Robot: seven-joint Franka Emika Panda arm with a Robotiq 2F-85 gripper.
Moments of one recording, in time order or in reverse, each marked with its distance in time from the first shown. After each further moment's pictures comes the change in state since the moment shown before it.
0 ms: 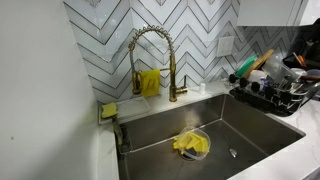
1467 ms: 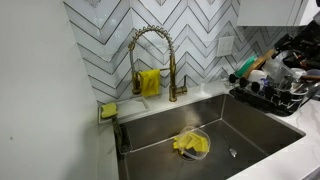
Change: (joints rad) arm 0.015 0.515 -0.106 0.340 0.460 0.054 -0.284
